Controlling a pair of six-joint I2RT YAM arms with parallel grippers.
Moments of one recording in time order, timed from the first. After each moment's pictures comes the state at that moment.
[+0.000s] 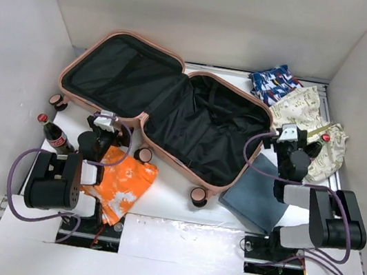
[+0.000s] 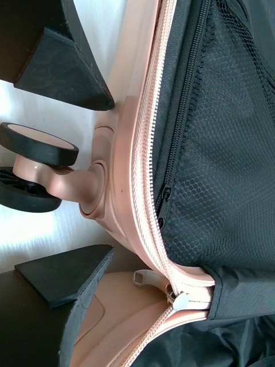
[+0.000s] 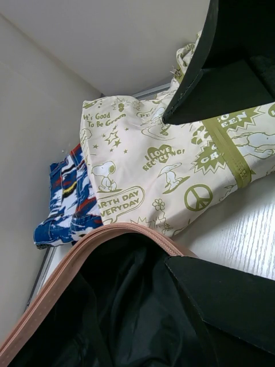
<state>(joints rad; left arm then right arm) 0.10 1.40 0.13 1.16 0.33 -0.04 0.06 1.42 0.30 1.21 0.03 -0.39</state>
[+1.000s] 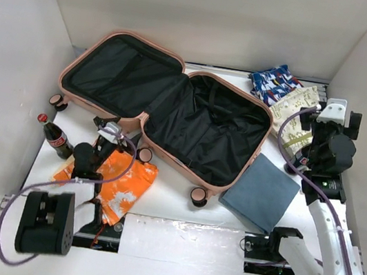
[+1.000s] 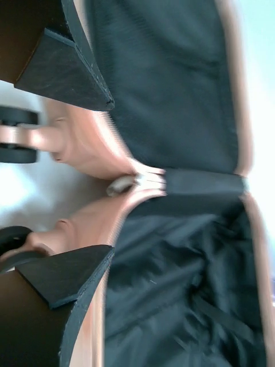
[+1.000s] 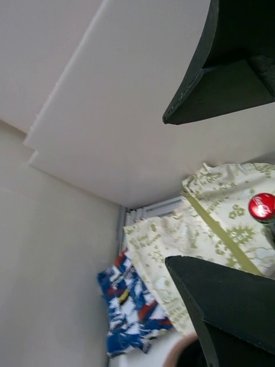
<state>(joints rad) 0.07 1.09 0.04 1.15 0.54 0.04 0.06 0.82 0.80 0.24 0.34 -0.49</state>
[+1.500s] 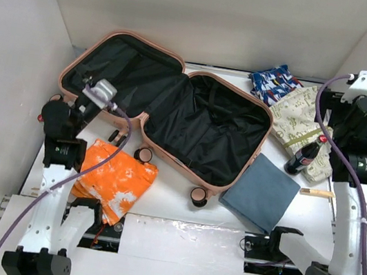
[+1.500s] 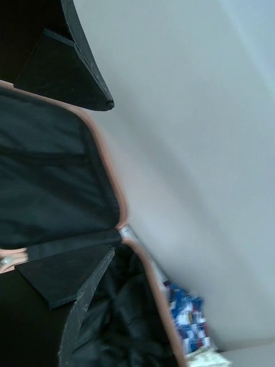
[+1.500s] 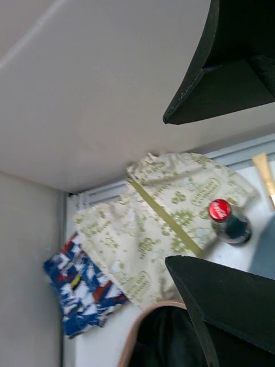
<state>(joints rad) 0.05 0.76 0.77 0.35 0.62 0.26 -0.01 1.01 1.38 -0.51 0.34 -0.27</state>
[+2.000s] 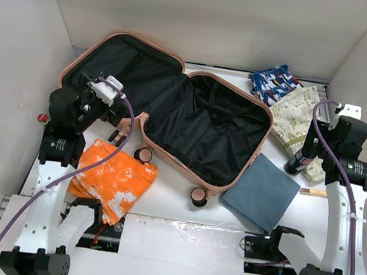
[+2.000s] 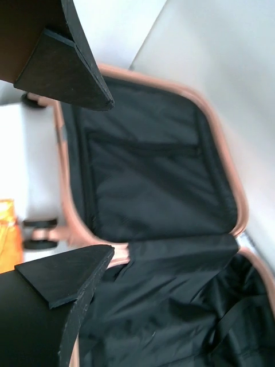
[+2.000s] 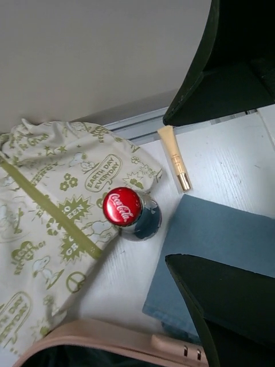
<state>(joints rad) 0.04 0.80 0.94 -0.29 0.40 0.46 -0.13 0.98 1.18 -0.78 0.26 -0.09</state>
